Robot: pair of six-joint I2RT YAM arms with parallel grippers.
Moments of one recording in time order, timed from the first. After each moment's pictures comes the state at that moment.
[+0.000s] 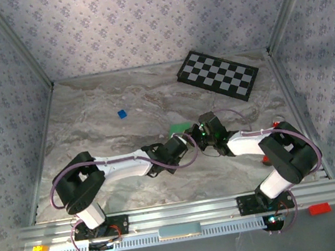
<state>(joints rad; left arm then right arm) -1.08 1.68 0.93 -0.37 -0.31 -0.24 0.60 1.54 0.56 0.36 -0.27 1.28</state>
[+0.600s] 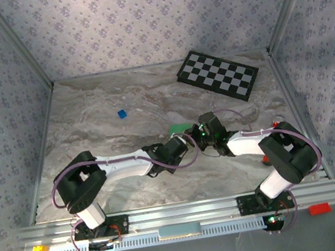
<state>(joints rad) -1.08 1.69 0.93 -0.37 -0.33 -0.24 0.60 1.54 0.56 0.36 -0.27 1.28</state>
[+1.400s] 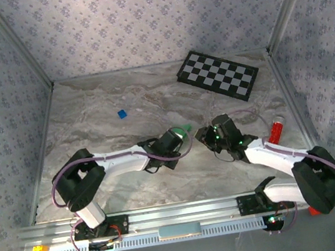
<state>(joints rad) -1.00 1.69 0.93 -0.34 -0.14 -0.33 0.54 1.19 0.46 0.04 -0.14 1.18</state>
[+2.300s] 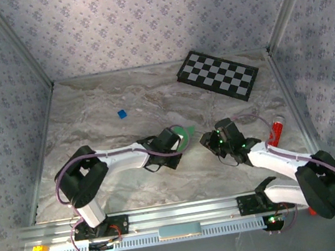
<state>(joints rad) -0.95 1.72 0.93 -0.32 0.06 -0.37 0.54 1.17 0.42 -0.02 -0.12 1.16</state>
